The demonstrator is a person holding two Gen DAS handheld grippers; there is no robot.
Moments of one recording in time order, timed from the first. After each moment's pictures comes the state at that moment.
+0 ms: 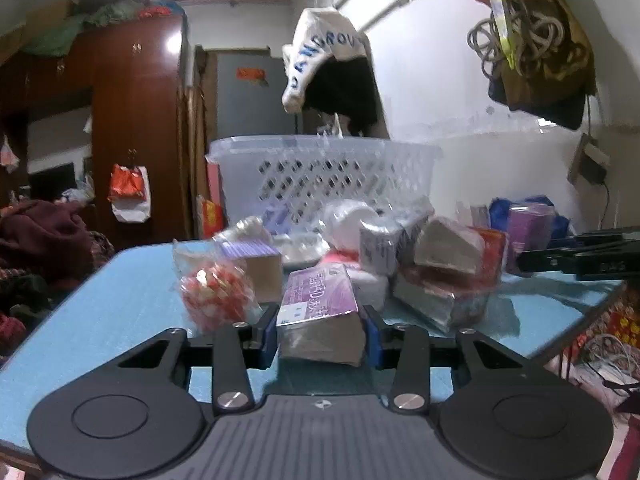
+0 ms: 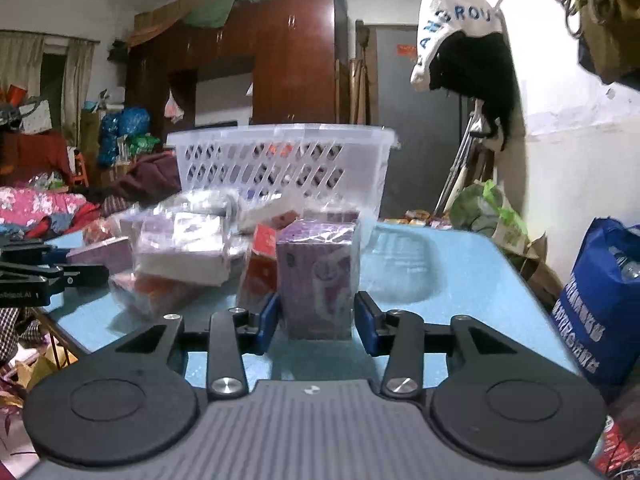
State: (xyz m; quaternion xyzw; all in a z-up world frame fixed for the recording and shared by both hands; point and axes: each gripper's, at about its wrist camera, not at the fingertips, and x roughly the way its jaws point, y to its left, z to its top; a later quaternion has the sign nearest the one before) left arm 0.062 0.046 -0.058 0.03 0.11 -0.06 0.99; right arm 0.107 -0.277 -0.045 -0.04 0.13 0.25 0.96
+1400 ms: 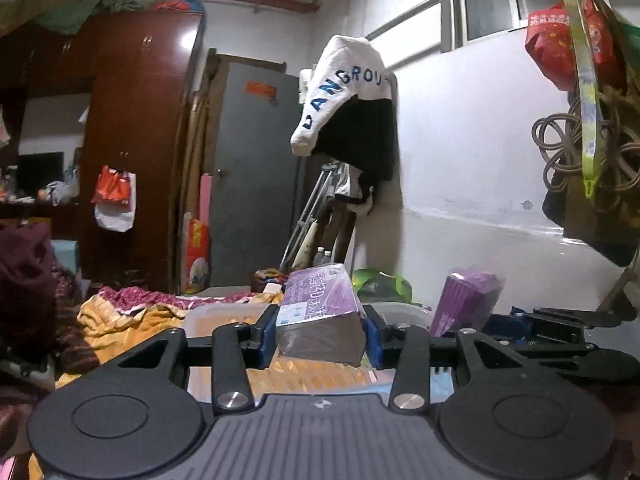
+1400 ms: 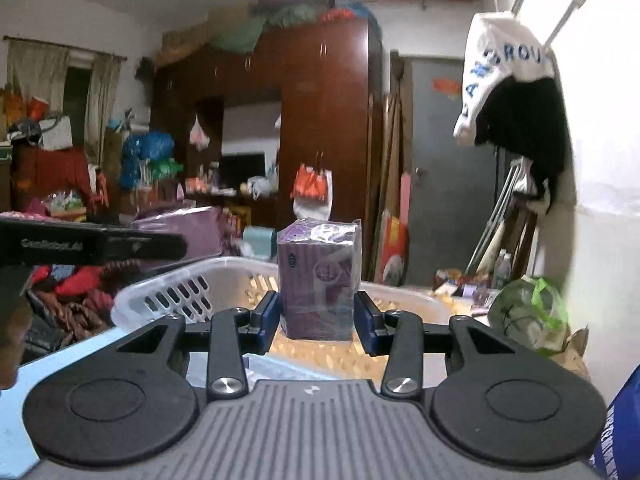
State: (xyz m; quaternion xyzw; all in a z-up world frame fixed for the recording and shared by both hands) left arm 0.246 0.065 0.094 -0.05 0.10 -0.09 0.99; right arm 0.259 -0.180 0.076 -0.05 0.10 0.30 0.95
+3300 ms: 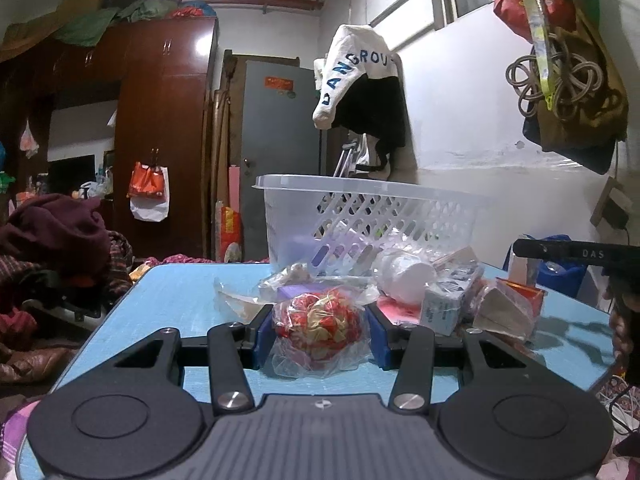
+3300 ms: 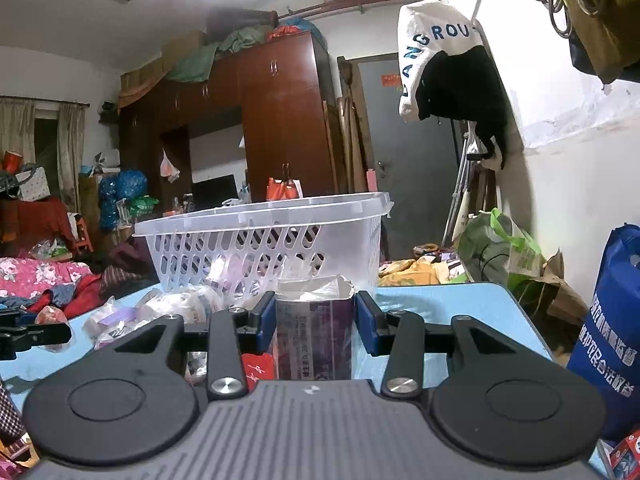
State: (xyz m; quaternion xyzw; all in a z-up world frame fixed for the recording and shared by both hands) left arm 0.086 0.081 -0.030 -0.01 0.10 -0.04 0.99; right arm 0.167 -0.260 -0.021 0.04 0.08 0.26 0.96
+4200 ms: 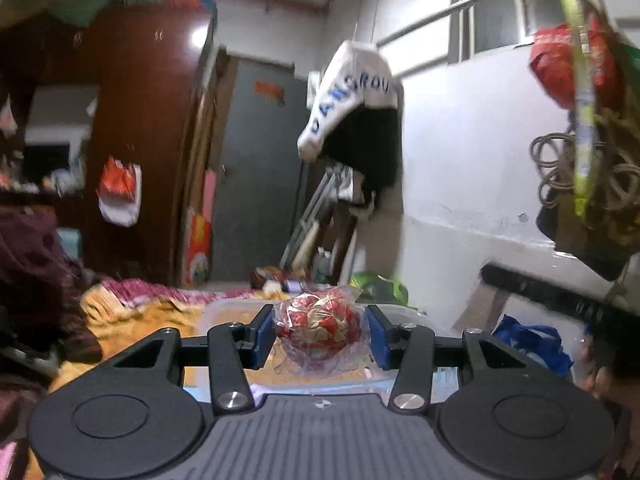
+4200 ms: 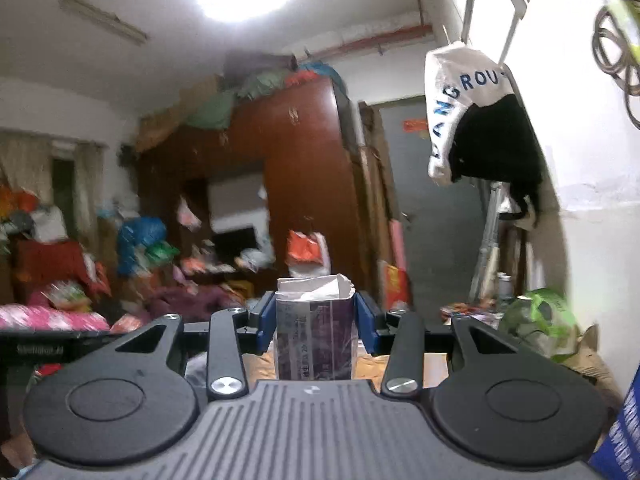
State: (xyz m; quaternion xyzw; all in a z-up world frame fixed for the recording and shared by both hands) left arm 0.233 0.078 0.107 -0.08 0.11 -0.09 0.99; right arm 0.243 -0.210 0.103 0.05 0.03 0.28 0.96
